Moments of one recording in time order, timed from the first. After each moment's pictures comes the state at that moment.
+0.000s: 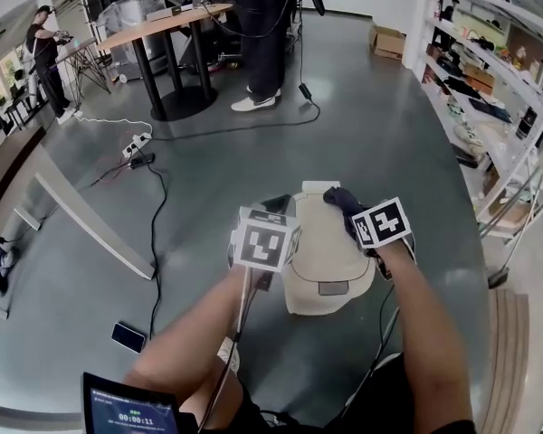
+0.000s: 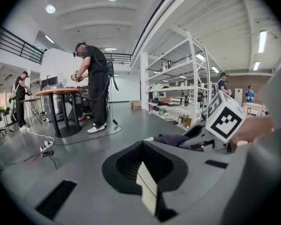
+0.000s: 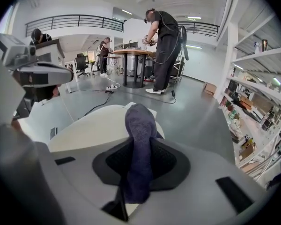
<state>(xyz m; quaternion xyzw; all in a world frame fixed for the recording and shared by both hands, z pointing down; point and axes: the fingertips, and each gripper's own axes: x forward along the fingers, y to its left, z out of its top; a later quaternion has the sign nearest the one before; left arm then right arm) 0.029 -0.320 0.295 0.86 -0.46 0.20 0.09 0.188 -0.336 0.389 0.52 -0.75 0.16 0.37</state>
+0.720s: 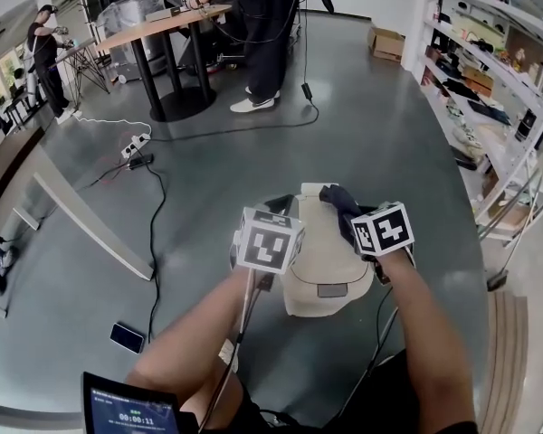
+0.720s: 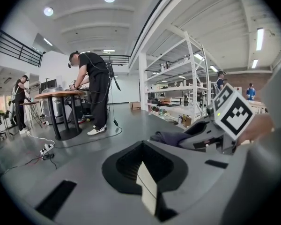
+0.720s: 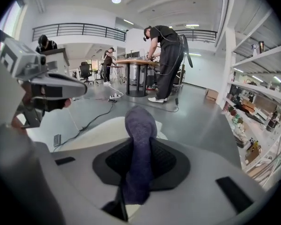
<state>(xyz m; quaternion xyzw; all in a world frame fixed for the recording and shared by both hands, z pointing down) 0.037 -0.322 0.290 0.86 -0.46 0.20 0.07 0.170 -0.329 0.360 0.52 -0.78 0.14 0.32</state>
